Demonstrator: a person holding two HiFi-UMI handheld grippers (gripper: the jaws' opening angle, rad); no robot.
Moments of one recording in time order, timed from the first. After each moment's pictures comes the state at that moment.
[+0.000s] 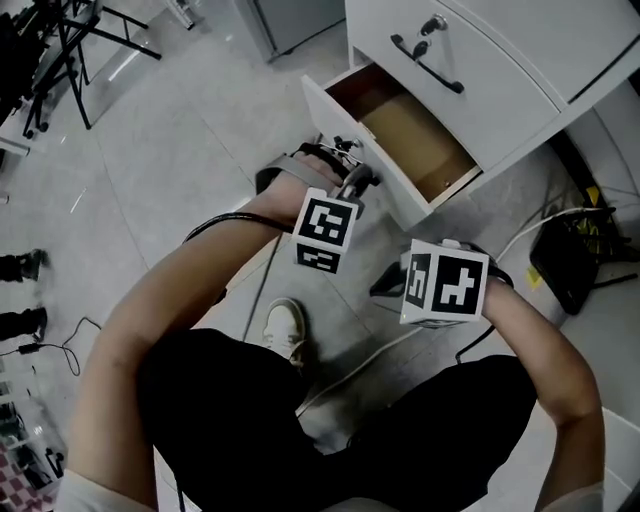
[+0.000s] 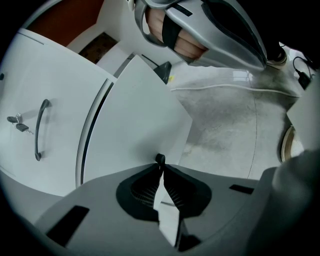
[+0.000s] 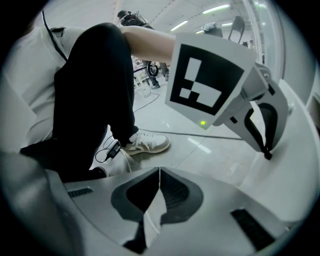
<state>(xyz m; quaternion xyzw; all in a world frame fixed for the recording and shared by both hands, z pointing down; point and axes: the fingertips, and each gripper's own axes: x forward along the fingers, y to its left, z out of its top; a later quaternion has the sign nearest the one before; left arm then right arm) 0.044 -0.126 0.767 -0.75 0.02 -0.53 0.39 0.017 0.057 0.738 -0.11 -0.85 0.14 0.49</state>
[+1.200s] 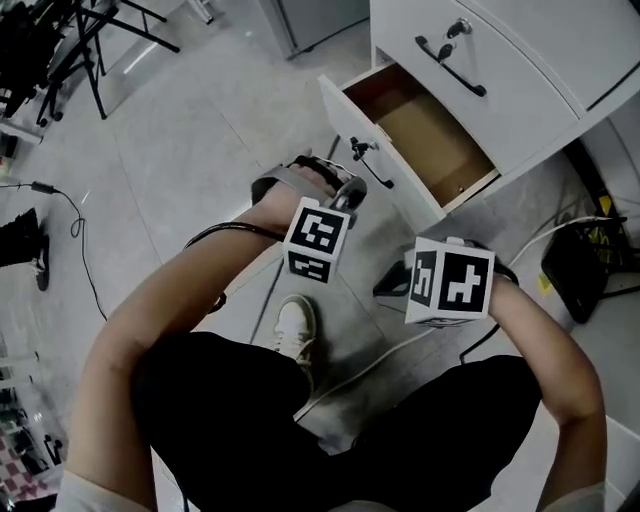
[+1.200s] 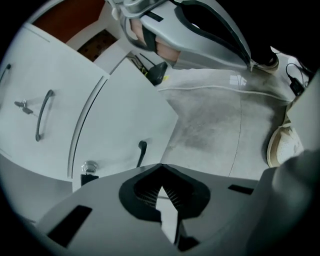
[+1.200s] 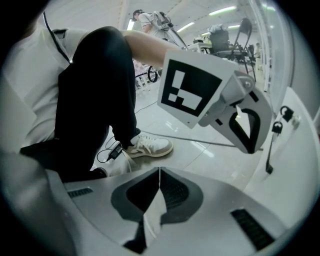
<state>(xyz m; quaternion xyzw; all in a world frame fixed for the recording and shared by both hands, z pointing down) 0.004 -0.102 0.778 -0.76 0.01 -0.54 0.36 -0.001 0.059 0.732 -0.13 -0.86 0.13 0.48</state>
